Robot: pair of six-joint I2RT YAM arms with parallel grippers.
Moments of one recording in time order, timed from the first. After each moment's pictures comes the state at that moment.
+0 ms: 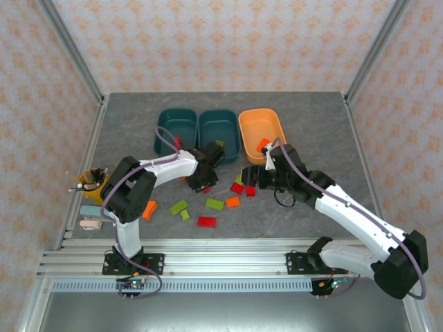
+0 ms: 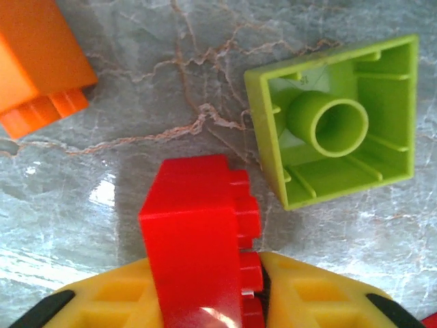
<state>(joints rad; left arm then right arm) -0.61 1.88 1.23 -0.77 -0.04 -1.13 0.65 1.07 0.86 -0.53 -0.21 0.66</state>
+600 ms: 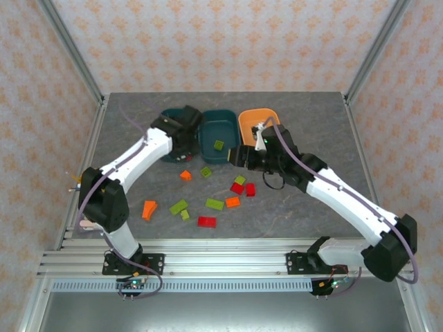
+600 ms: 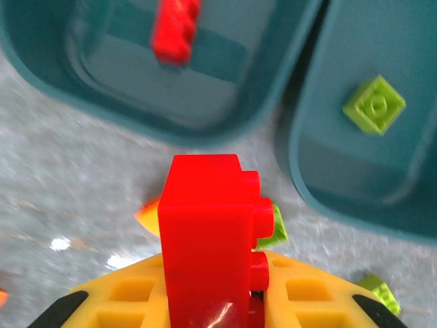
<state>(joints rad) -0.42 1.72 1.53 -1.06 -0.19 -0.87 0.68 1.25 1.11 -0.46 -0.22 0.70</state>
